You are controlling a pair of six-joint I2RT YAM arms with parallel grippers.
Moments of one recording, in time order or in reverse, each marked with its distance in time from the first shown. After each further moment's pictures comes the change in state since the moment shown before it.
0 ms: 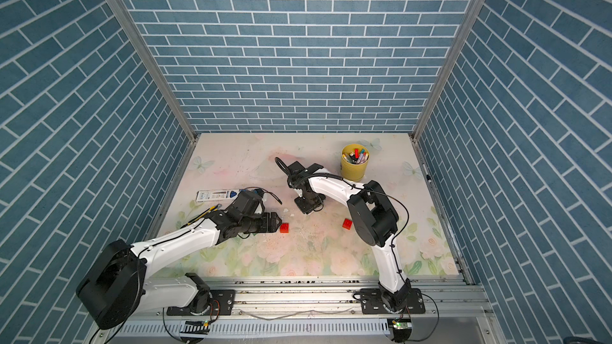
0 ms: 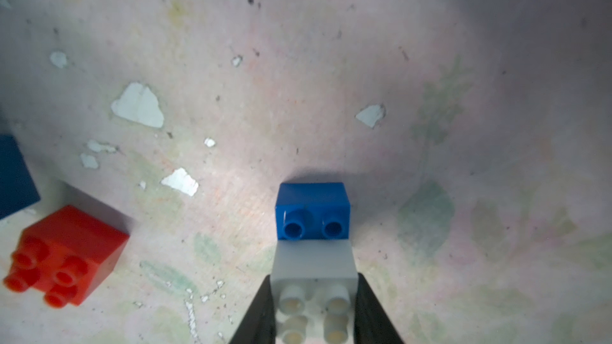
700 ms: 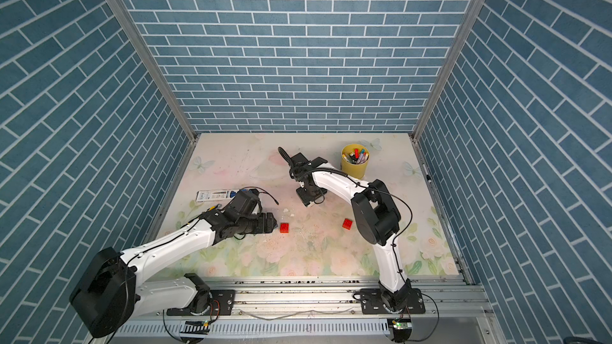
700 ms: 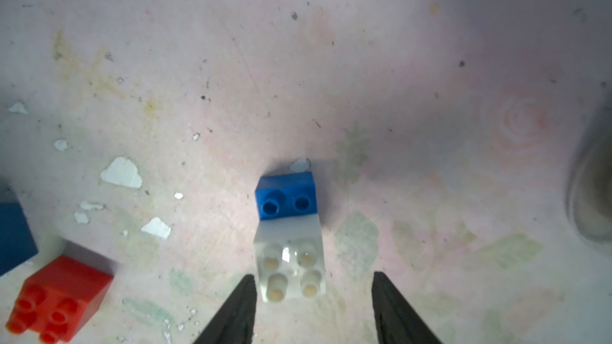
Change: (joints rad) left arm -0.001 -0.058 0.041 -0.171 -0.101 -0.019; right arm -0.024 -0.075 -0.001 0.034 0.076 0.022
